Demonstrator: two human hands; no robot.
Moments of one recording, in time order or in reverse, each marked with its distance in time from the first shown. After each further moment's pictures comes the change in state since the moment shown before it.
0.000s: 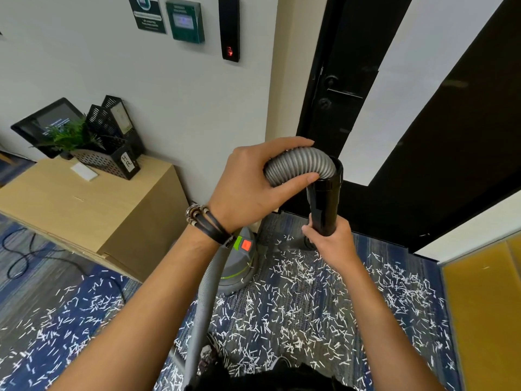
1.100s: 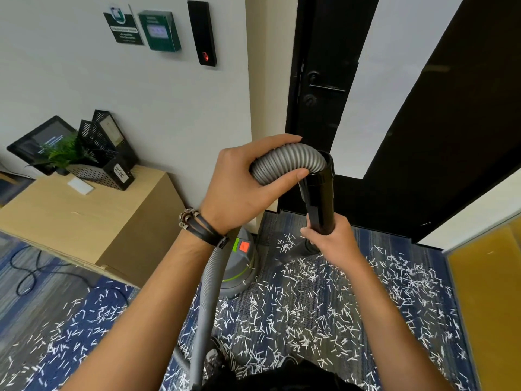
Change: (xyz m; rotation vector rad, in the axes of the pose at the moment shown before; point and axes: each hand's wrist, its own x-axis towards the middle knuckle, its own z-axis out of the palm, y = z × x) left_hand 0.007 0.023 0.033 -0.011 0.031 0.028; right_hand -0.006 0.013 -0.040 -0.024 -0.046 0.024
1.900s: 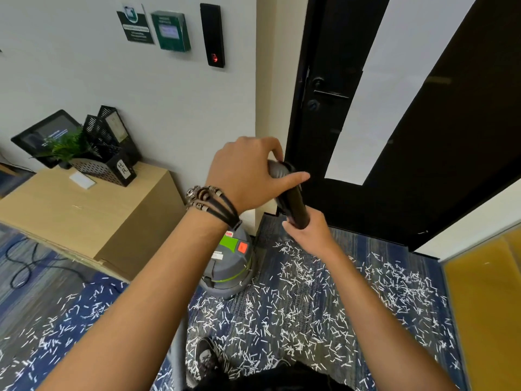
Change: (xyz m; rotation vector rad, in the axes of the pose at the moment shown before) left_hand 0.019 0.004 -0.009 0.657 -0.201 -0.164; right_hand 0.027 -0.001 0.036 -0.065 -0.096 -0.096
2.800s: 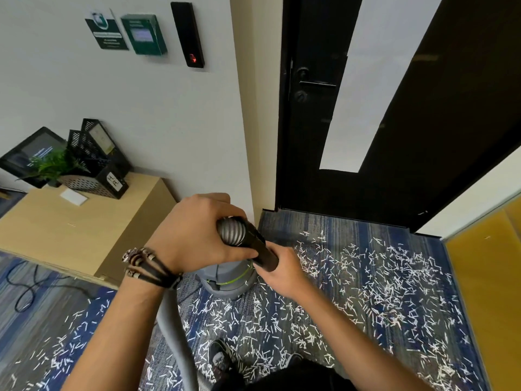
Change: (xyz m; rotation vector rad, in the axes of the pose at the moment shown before) left_hand -0.060 -0.059 0.002 -0.111 -0.255 0.195; right_hand -0.043 0.031 0.080 0.045 -0.092 -0.085
